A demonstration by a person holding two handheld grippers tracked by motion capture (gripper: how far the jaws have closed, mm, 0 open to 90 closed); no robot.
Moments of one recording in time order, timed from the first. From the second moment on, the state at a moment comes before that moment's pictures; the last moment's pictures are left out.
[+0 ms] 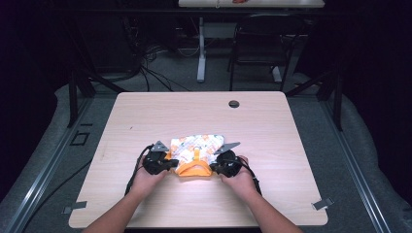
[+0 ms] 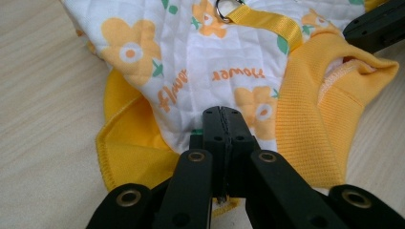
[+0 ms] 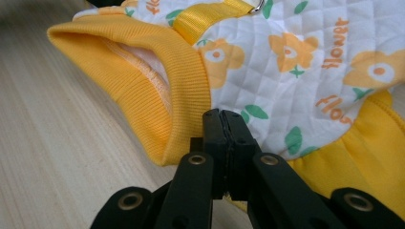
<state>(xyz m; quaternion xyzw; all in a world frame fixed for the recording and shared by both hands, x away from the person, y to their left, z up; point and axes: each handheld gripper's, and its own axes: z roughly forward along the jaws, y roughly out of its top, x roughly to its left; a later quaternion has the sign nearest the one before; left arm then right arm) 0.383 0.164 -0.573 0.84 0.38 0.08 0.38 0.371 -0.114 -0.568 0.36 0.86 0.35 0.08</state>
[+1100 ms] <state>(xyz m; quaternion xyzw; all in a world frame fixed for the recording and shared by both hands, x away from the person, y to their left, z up) 0.339 0.203 -0.527 0.81 0.38 0.12 0.43 0.330 -0.137 -0.520 0.33 0.86 0.38 0.13</state>
